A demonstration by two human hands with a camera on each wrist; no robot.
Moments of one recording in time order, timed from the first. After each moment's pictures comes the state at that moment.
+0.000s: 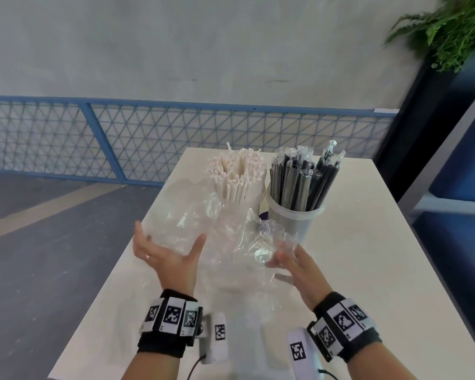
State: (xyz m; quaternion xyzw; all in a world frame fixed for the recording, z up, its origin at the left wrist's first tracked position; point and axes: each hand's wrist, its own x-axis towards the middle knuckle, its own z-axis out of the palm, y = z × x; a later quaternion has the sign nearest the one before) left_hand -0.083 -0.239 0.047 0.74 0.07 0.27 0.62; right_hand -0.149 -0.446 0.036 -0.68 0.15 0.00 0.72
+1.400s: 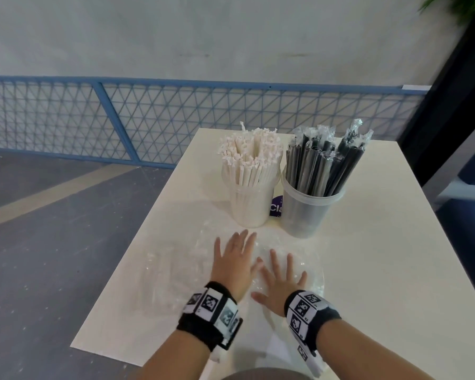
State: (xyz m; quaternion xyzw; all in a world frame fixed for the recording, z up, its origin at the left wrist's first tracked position) left_hand -0.104 -0.277 0.008 0.97 -0.21 -0.09 0.10; right_hand -0.141 -0.403 -0.040 -0.94 0.02 0.34 0.08
